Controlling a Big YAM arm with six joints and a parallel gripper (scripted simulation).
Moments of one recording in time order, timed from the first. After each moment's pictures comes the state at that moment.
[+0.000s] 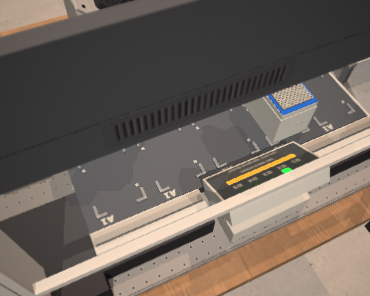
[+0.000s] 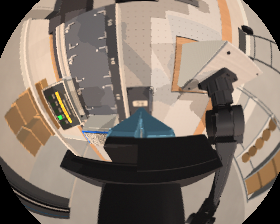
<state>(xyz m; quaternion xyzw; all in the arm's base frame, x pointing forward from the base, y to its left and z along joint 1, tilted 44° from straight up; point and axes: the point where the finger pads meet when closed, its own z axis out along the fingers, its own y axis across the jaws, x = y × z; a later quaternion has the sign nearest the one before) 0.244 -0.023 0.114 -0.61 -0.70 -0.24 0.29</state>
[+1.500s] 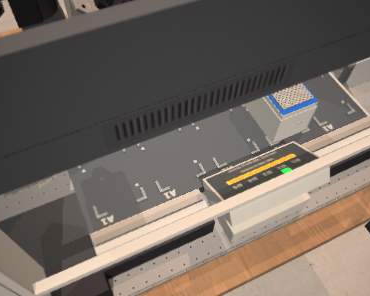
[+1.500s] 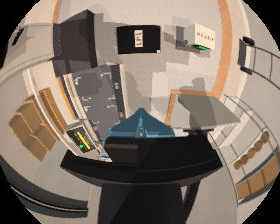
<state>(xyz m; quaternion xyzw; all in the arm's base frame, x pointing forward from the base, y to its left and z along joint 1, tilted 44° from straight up) 0.268 -0.172 -0.029 -0.60 -0.70 -0.25 0.28</state>
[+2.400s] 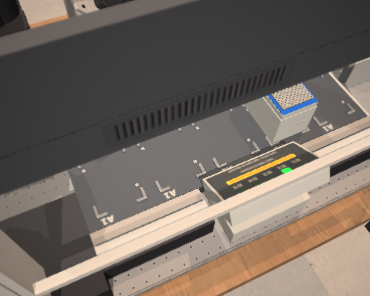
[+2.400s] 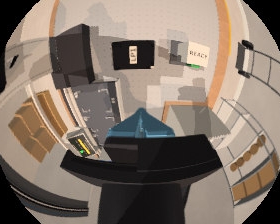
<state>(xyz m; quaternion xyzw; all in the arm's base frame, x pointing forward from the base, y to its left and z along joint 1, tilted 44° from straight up) 0.257 -0.213 -0.069 -0.60 -0.71 -0.24 0.28</state>
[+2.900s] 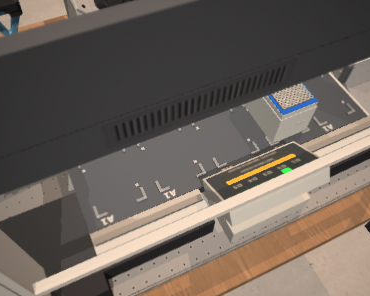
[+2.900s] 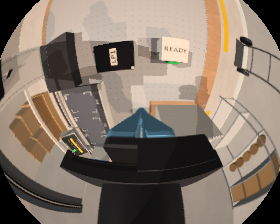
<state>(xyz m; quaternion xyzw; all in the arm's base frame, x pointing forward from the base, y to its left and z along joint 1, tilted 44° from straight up) 0.189 -0.225 -0.072 -0.60 -0.70 -0.24 0.28</state>
